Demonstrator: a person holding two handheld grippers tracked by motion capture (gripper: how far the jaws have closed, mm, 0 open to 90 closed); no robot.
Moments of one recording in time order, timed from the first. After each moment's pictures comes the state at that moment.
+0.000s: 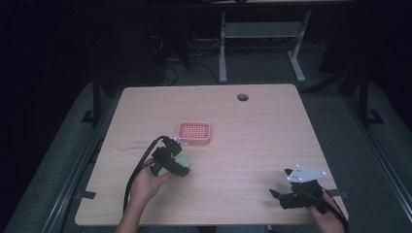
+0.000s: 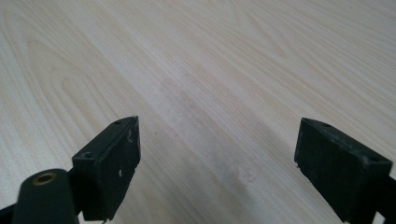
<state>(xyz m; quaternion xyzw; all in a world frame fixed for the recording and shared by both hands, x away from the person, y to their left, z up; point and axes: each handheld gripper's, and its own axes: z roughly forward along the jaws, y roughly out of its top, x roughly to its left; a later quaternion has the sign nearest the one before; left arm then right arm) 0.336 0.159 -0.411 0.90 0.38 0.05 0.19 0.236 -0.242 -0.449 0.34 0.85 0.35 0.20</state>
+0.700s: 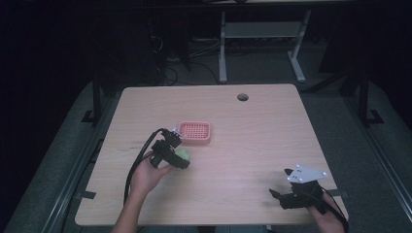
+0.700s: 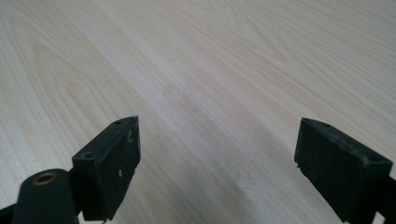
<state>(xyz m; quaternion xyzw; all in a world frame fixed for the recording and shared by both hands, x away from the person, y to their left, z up) 0.357 0.159 -0.399 0.90 0.38 0.05 0.20 0.234 -0.241 -0.446 0.34 0.85 0.35 0.20</state>
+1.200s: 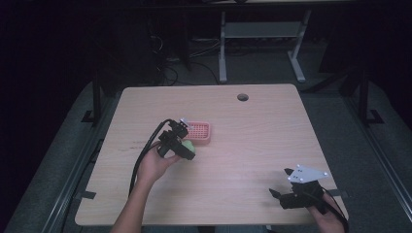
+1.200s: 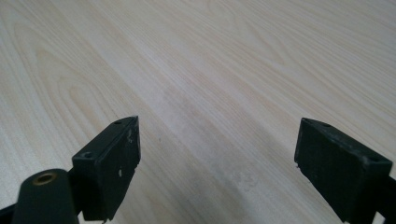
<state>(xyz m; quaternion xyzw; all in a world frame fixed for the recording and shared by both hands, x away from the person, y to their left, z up) 0.382 0.139 -0.390 0.90 0.38 0.05 0.19 0.234 -0.241 -0.445 0.34 0.85 0.36 0.20</state>
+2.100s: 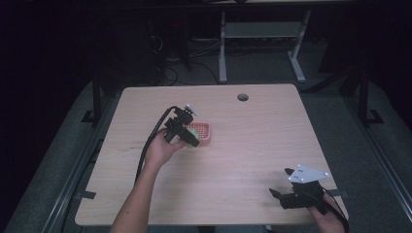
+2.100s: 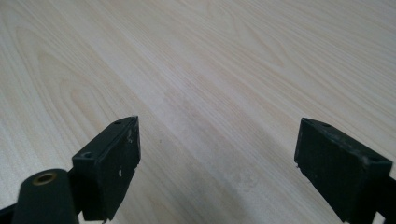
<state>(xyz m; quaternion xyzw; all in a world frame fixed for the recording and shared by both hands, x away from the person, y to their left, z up) 0.424 0.125 -0.382 0.90 0.39 0.05 0.18 0.233 -0.242 -0.444 0.34 0.85 0.36 0.20</state>
